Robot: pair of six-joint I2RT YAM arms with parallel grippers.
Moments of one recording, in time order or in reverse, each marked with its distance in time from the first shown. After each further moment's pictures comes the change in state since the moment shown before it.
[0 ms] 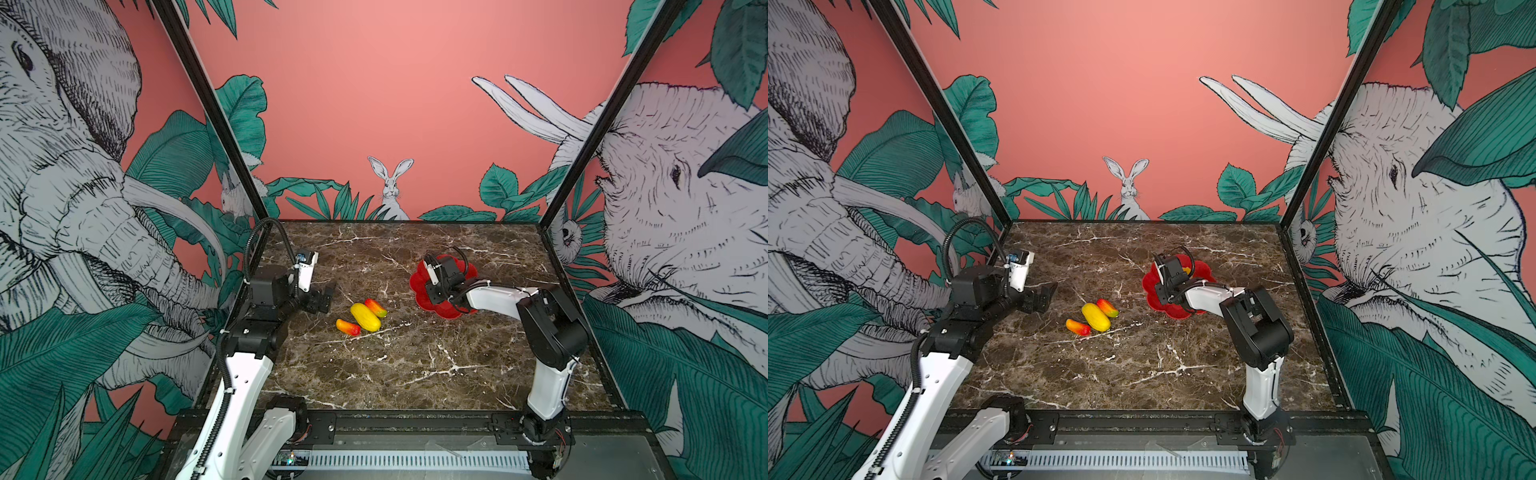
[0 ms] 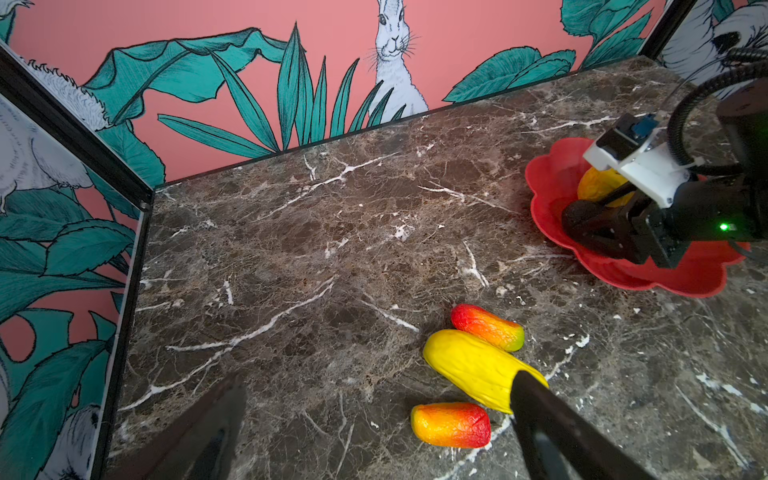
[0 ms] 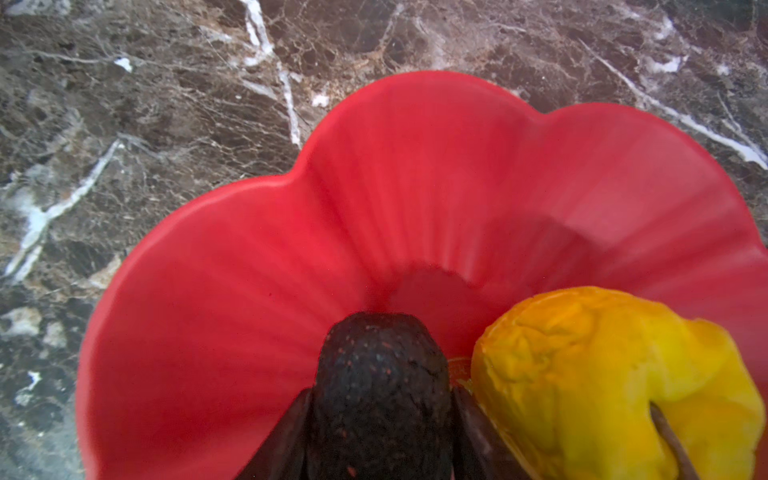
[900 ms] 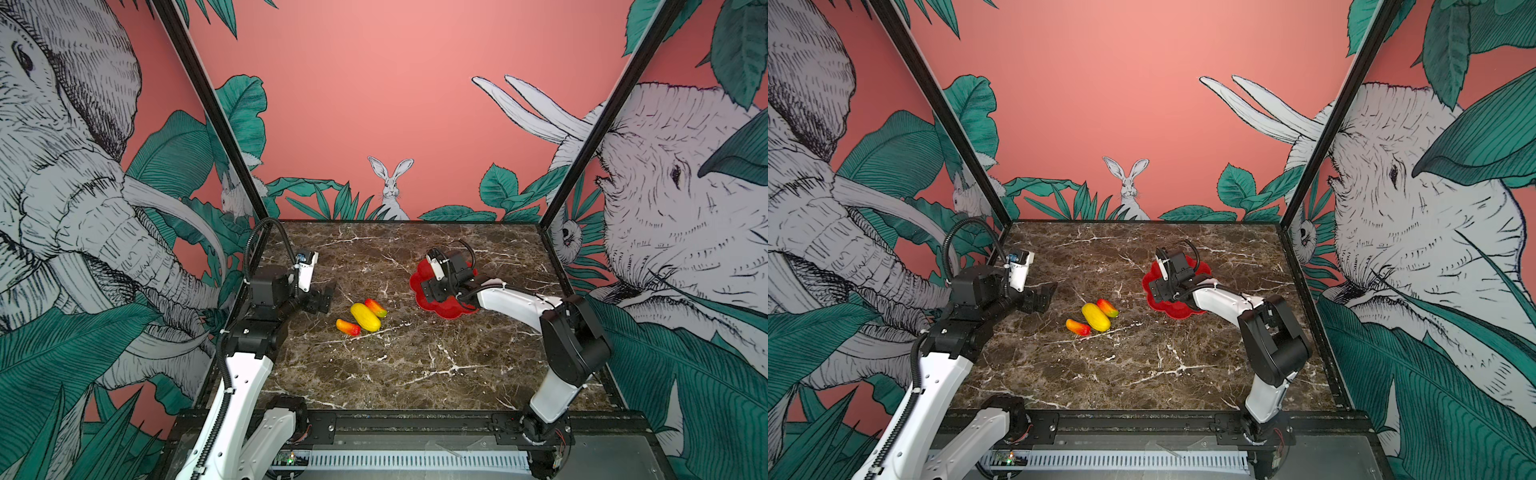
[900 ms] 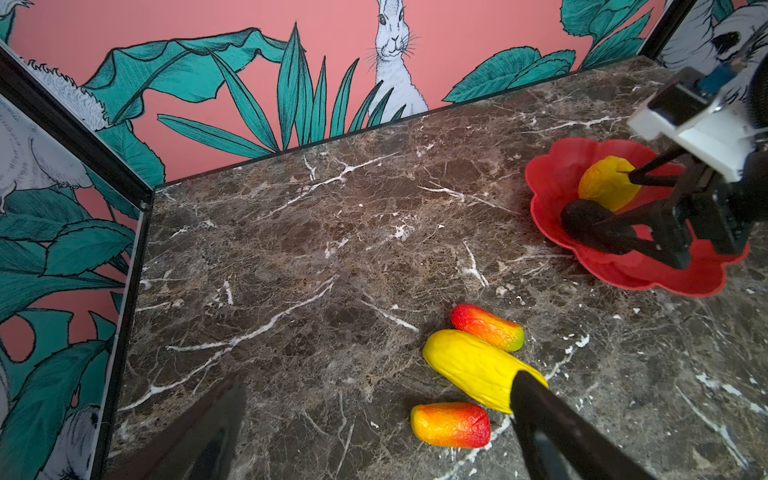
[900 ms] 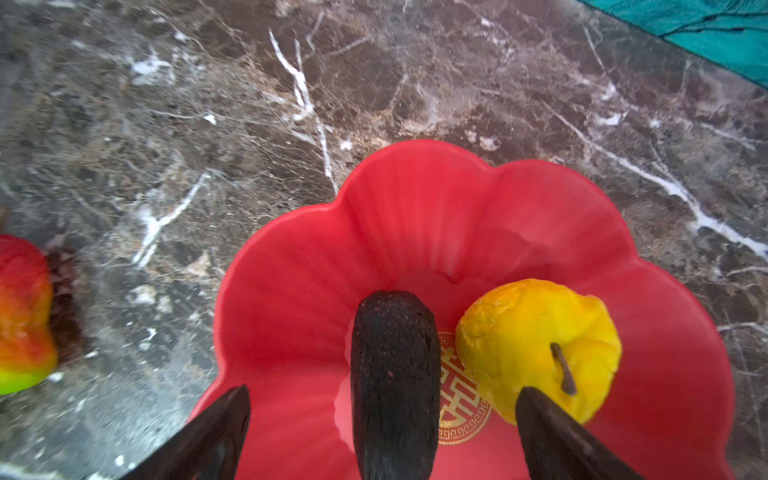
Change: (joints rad) left arm 0.000 0.000 0.000 0.000 0.000 0.000; right arm 0.001 -0.168 0.001 -0.114 -0.045 -0.014
